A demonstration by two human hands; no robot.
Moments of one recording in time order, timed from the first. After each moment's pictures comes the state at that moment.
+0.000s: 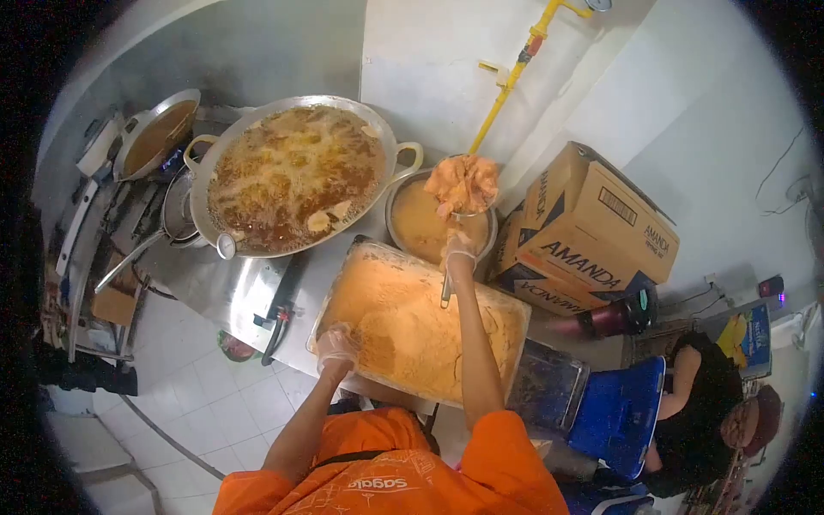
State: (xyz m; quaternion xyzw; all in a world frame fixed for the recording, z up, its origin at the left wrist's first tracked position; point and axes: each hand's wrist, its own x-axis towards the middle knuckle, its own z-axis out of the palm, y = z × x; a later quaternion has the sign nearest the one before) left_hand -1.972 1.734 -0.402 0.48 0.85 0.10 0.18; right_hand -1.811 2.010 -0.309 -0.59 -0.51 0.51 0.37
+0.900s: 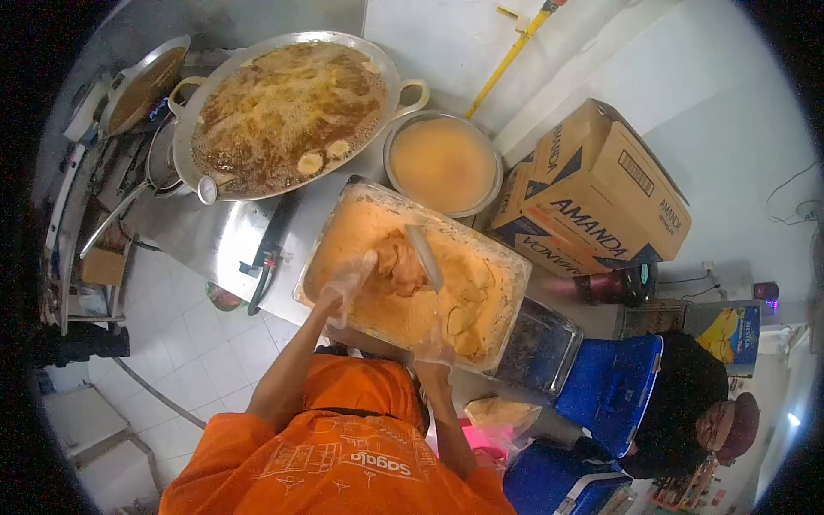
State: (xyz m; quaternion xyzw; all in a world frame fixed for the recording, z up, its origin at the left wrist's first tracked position) left_hand -1.971 1.779 -0.382 0.42 0.68 0.39 0.45; right_hand -1.697 1.722 -0.377 -0.53 -0.83 0.11 0.14
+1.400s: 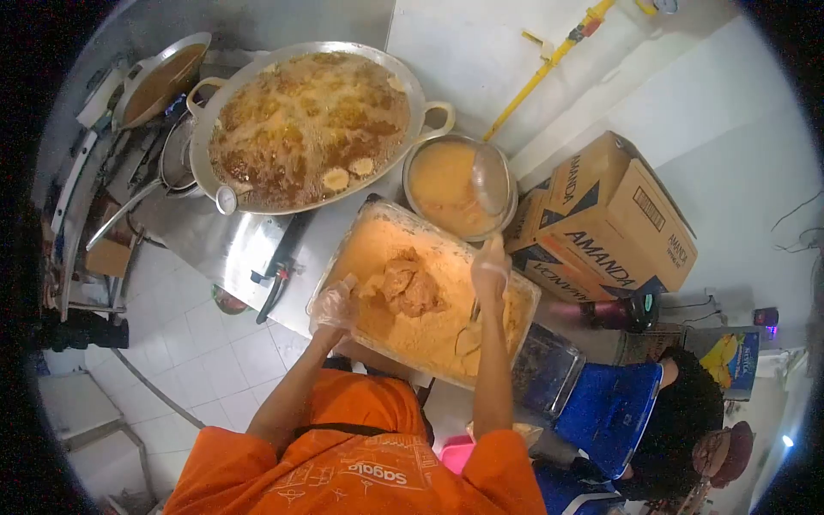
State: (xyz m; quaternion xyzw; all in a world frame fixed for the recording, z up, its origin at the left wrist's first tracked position) left_hand -1.991 1.734 -0.391 0.52 0.81 0.20 0.16; right_hand -1.769 1.941 -0.284 -0.63 -0.71 0.20 0.25
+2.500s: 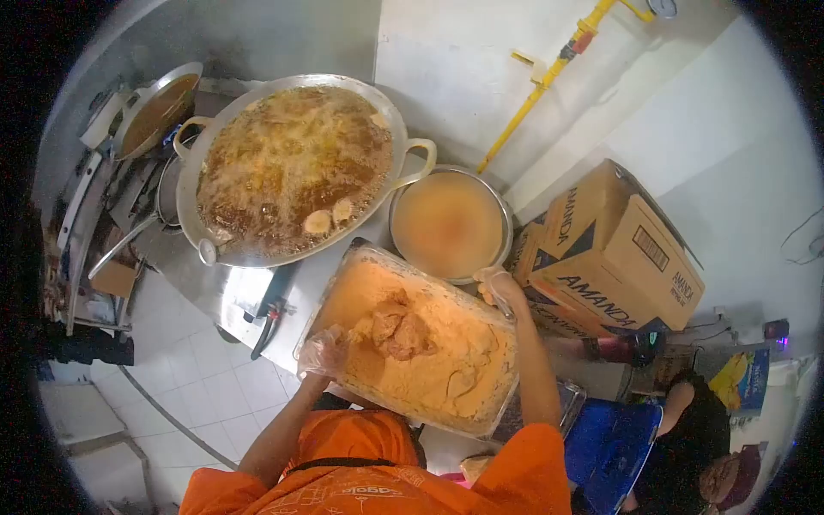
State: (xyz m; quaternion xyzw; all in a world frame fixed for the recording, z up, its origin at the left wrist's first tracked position) left_hand -1.984 1.738 -0.399 0.49 0.84 0.17 0.16; right_hand -1.714 2.093 -0.358 -0.53 -0.69 0.49 -0.01
